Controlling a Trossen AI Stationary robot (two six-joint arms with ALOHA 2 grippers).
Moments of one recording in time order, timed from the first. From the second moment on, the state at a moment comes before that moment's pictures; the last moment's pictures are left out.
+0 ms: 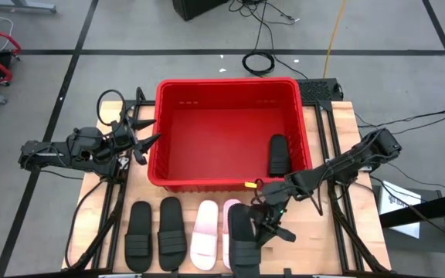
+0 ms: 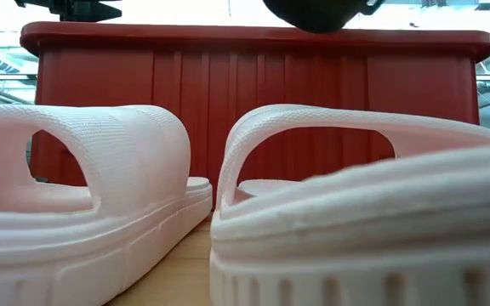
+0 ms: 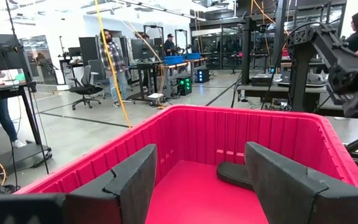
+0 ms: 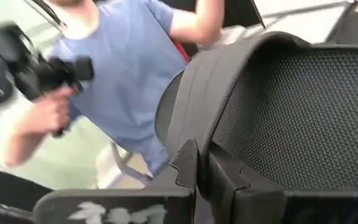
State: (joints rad) left arm -0.05 0.40 0.55 -0.09 -0.47 0.07; right arm 0.38 1.55 0.98 0.16 -0.69 0.42
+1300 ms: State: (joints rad) left arm -0.05 0.40 0.55 -0.05 -0.46 0.04; right arm -0.33 1.22 1.40 -0.74 -0.58 -0.20
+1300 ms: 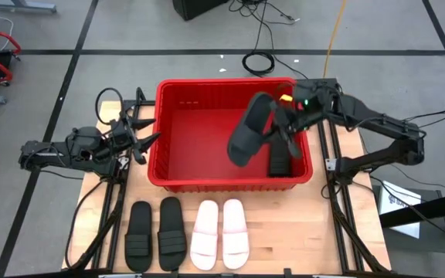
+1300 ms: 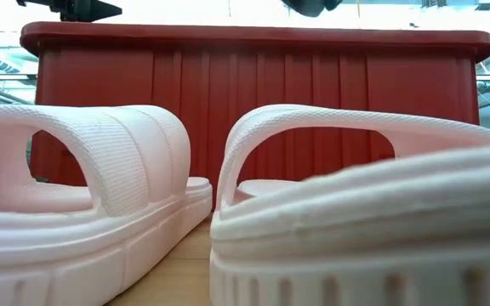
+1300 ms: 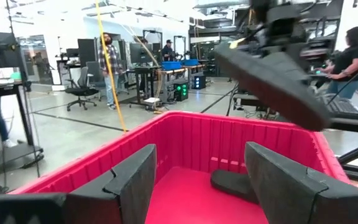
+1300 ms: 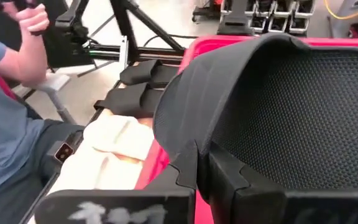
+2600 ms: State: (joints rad) left arm 0.46 0.57 0.55 0.11 0.00 0.07; right arm -0.79 1.66 1.71 -1.53 -0.70 -0.68
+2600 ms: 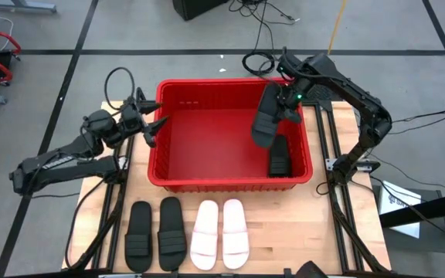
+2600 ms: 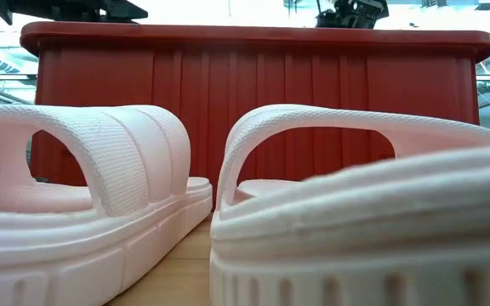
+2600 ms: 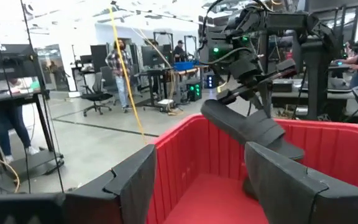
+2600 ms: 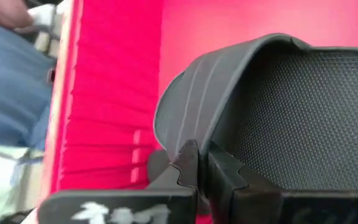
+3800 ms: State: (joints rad) left arm 0.50 0.59 0.55 0.15 0.07 0.08; right arm -0.83 1.81 1.51 -1.58 -0.29 -0.85
